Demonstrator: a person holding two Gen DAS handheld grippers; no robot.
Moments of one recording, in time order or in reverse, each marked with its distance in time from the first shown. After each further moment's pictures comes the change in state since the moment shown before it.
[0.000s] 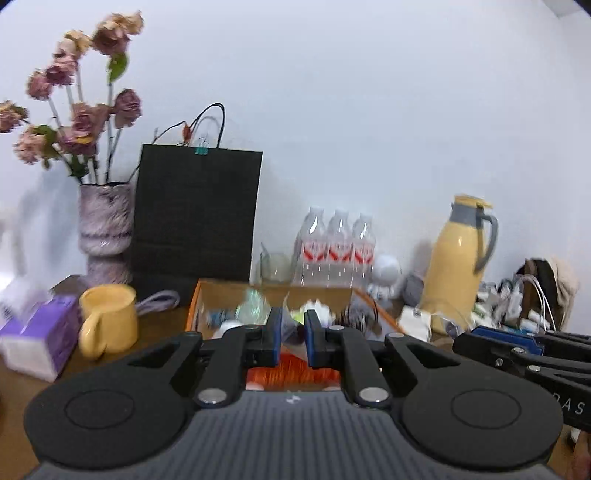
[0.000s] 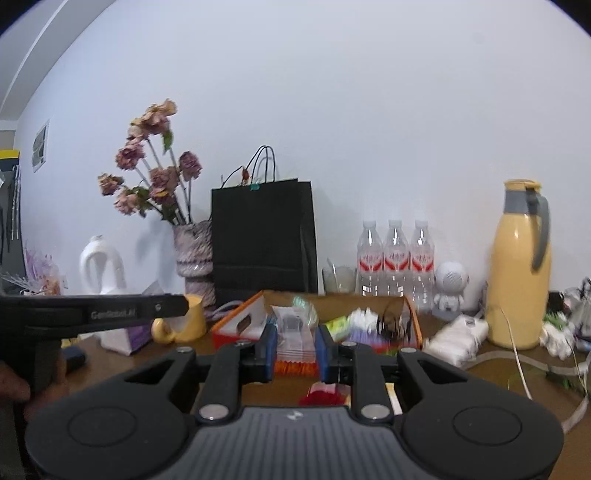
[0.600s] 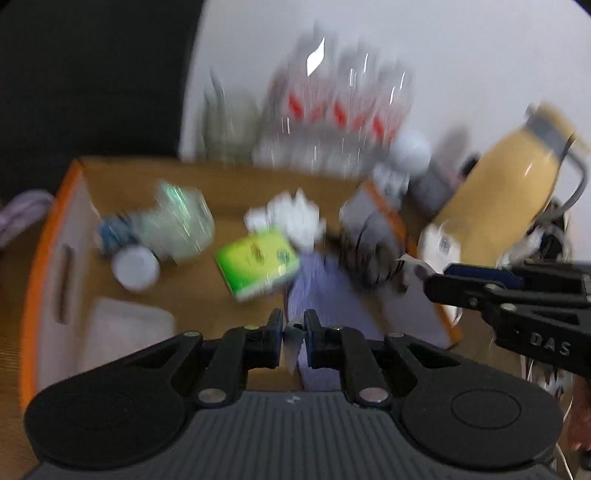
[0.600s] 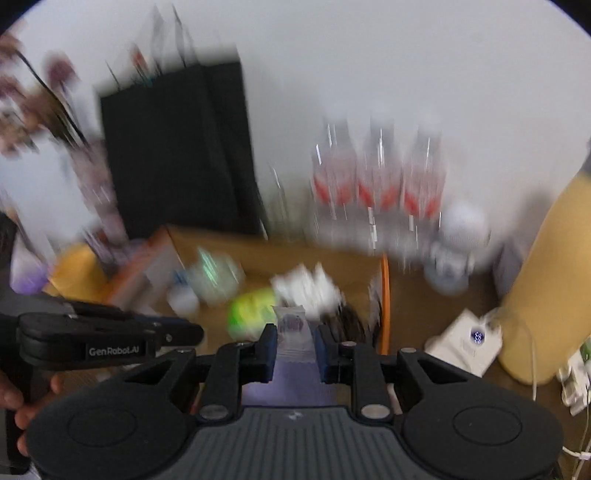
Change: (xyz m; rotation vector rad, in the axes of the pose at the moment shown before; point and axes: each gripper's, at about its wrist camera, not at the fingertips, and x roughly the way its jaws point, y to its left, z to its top) left arm 0.278 0.003 0.013 -0.114 0.675 -0.148; right arm 0.265 -0.111 0.066 -0.003 0.644 -0.075
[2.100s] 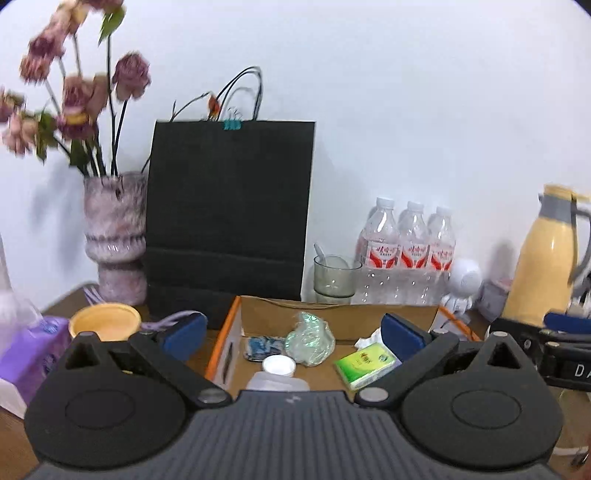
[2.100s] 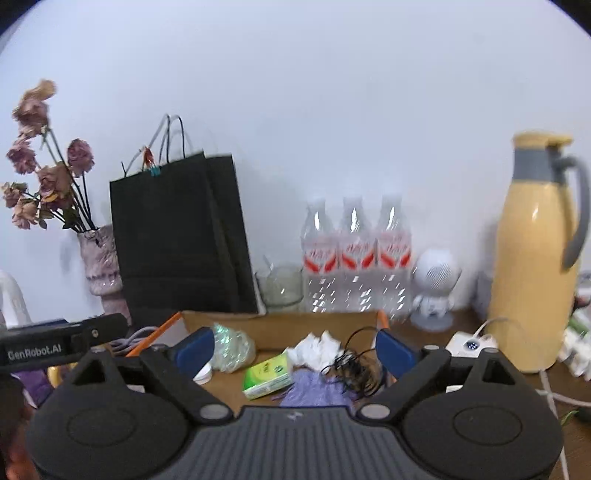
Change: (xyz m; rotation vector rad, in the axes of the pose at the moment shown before) left arm -0.116 -0.002 -0.100 0.087 -0.662 0.335; right arm -0.066 0.044 -0.113 0.095 -0.606 -0.064
